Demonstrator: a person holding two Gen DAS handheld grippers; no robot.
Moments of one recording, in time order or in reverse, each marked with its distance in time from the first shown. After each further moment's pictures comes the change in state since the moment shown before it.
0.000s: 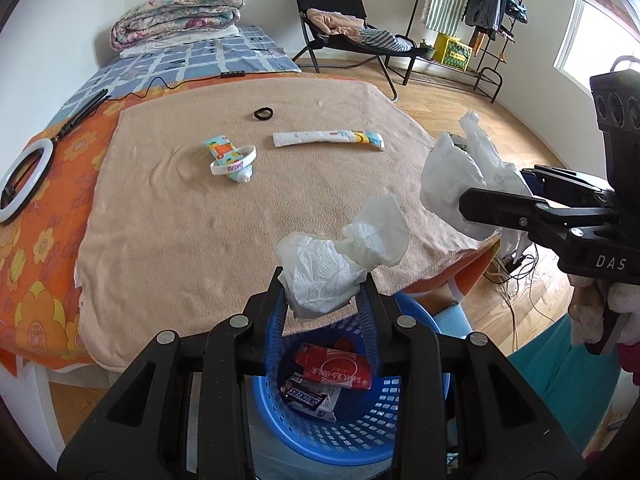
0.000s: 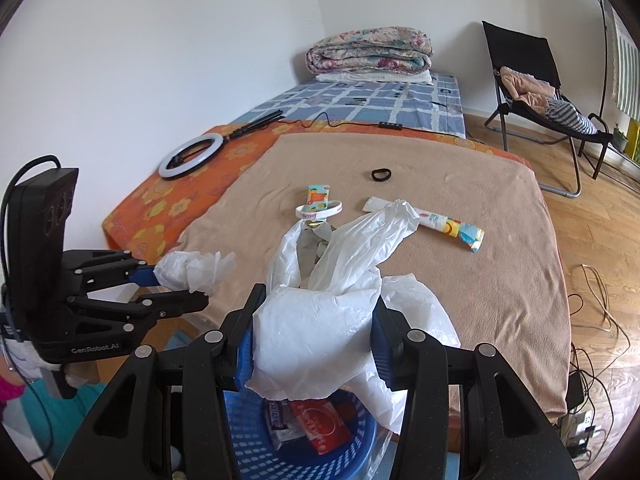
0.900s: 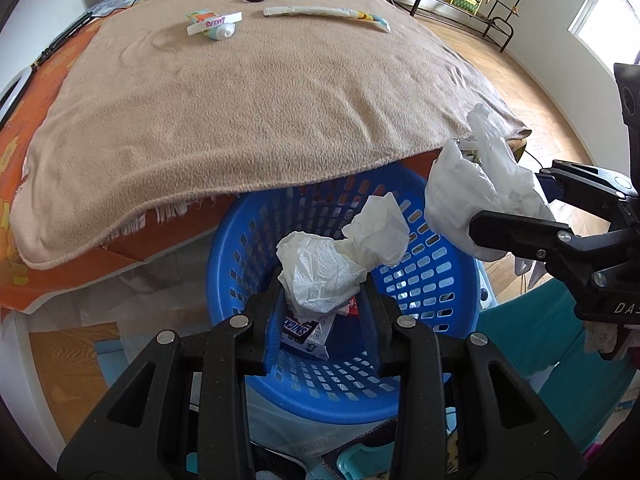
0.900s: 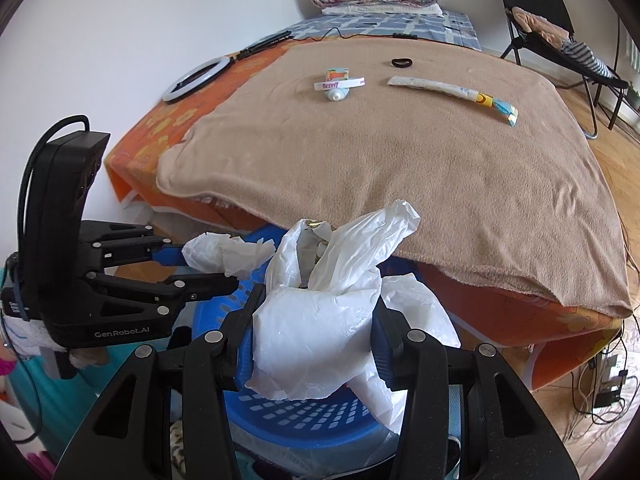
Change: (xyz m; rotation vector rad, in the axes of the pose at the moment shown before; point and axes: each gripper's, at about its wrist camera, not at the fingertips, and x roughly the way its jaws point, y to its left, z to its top) left arm 0.069 -0.007 -0.094 -0.019 0.237 -0.006; right arm 0.042 0.021 -0.109 0.028 0.203 0.036
